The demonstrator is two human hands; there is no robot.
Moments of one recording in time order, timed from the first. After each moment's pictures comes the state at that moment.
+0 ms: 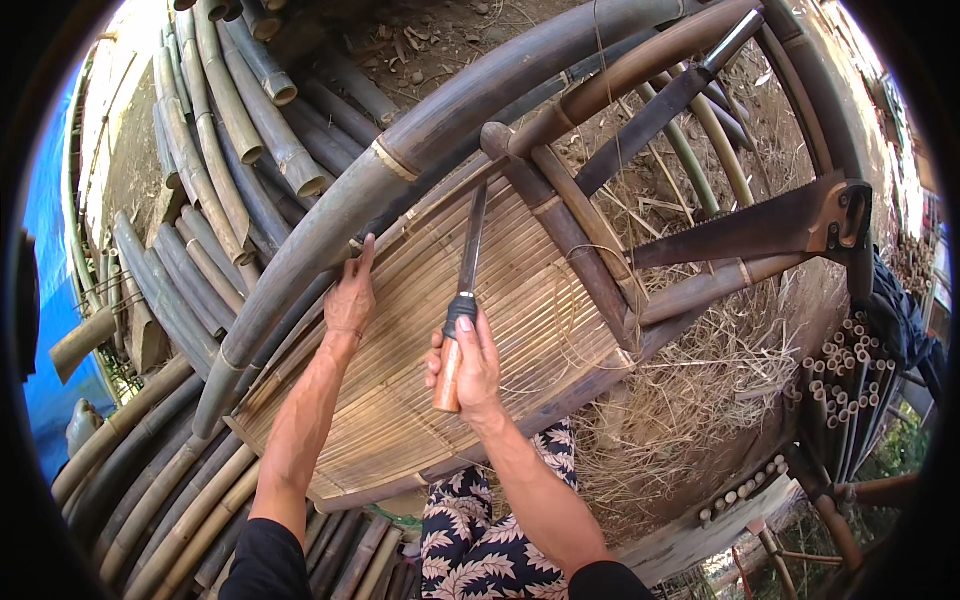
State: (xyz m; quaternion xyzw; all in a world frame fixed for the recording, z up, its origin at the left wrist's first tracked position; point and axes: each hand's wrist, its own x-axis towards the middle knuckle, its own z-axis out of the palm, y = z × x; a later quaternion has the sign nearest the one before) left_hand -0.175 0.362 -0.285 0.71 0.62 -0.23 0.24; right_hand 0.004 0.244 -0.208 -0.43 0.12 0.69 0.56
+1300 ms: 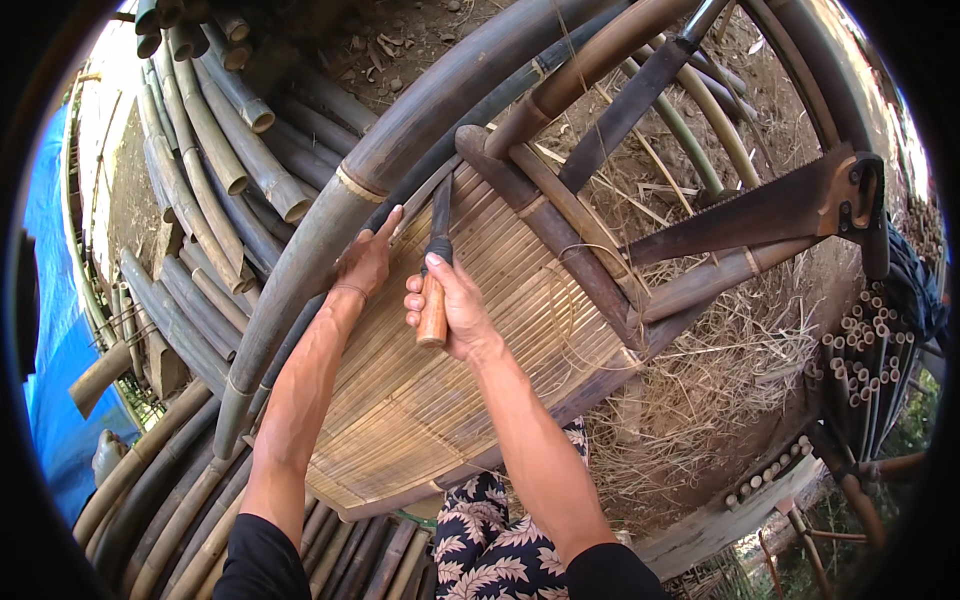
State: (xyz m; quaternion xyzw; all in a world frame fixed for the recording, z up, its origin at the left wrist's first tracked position) left_hand -0.121 0.427 -0.327 0.78 0.55 -0.19 0.22; right_hand 0.039 0.321 -0.258 -0.31 0.19 0.76 0.53
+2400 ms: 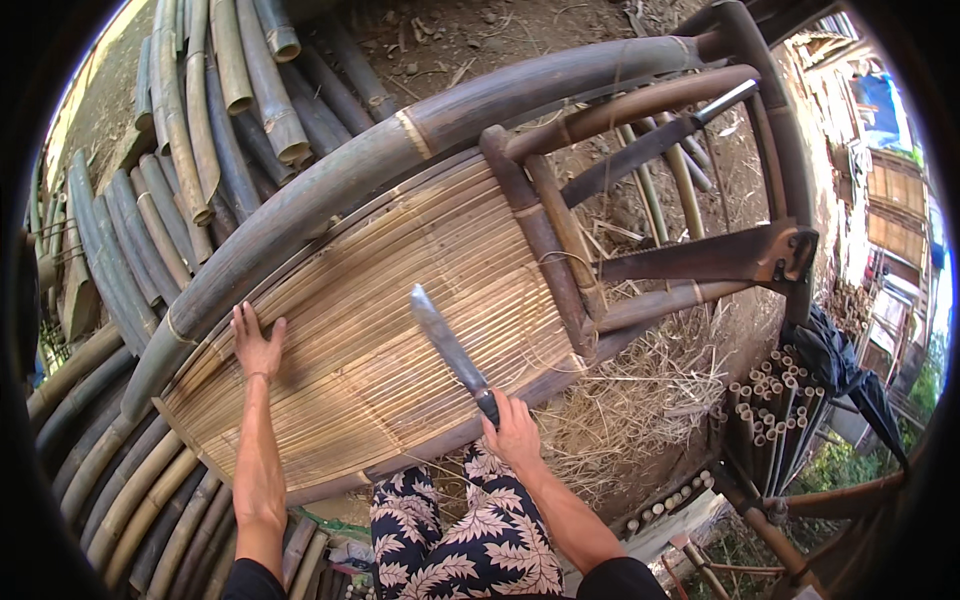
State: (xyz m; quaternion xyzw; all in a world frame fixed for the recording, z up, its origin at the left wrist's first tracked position) left_hand -0.354 0.235 -0.334 0.55 0.81 -0.13 0.17; right_hand 0.077 0.055 -0.252 -0.71 -0.61 0.34 0.06
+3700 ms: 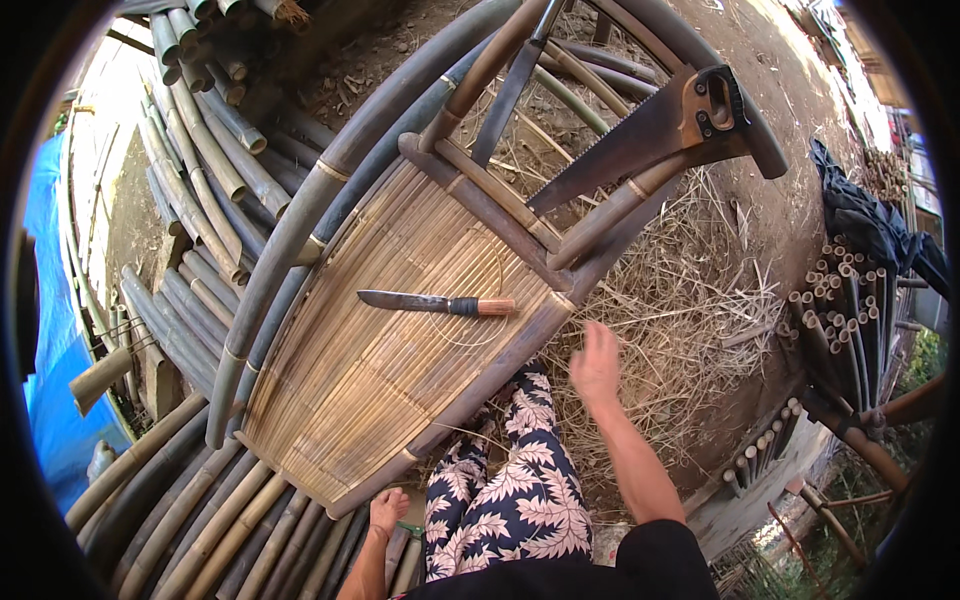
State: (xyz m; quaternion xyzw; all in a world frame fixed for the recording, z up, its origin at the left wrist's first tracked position) left_hand -0.296 -0.128 -0.156 0.14 0.79 -0.03 0.60; right_hand 0.224 -0.008 -0.205 -0.82 -0.52 0.21 0.08
